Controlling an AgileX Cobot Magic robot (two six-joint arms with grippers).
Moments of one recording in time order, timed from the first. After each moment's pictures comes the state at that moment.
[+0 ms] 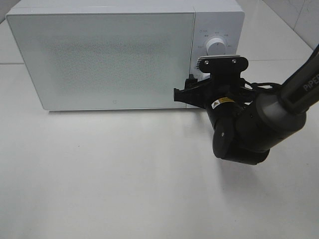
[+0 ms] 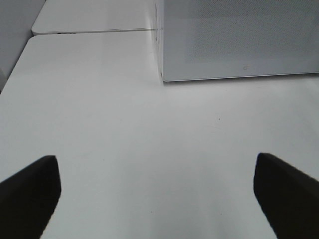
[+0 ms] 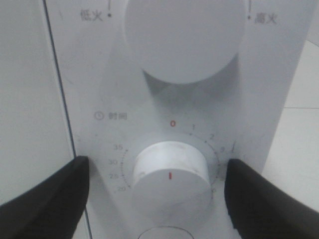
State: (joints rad) left arm 0.05 0.00 -0.50 -0.16 1.04 0.14; right arm 0.61 2.12 -0.80 0.71 -1.20 -0.24
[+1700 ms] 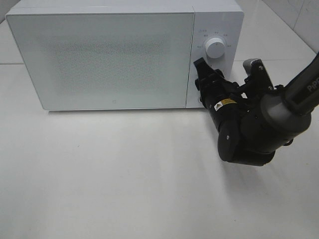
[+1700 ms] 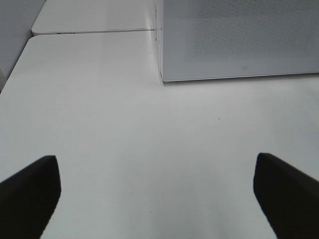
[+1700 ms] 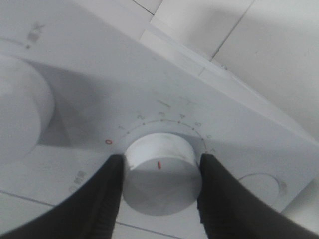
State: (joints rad) left arm 0.05 0.00 -0.50 -0.16 1.04 0.14; right arm 0.60 2.12 -0.79 0.64 -1.21 0.87
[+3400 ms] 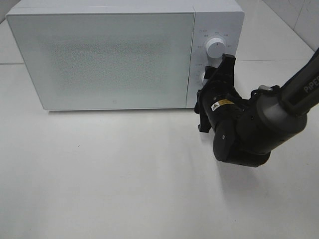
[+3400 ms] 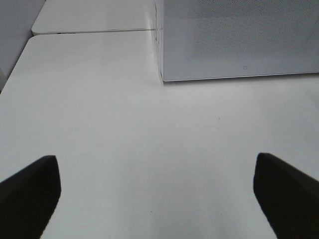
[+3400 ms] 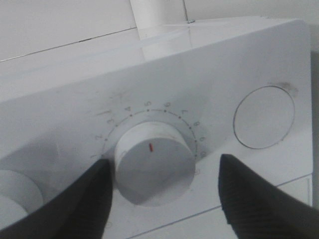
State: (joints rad) left arm 0.05 0.00 -0.50 -0.16 1.04 0.14; right arm 0.61 2.12 -0.79 0.70 -1.20 1.52
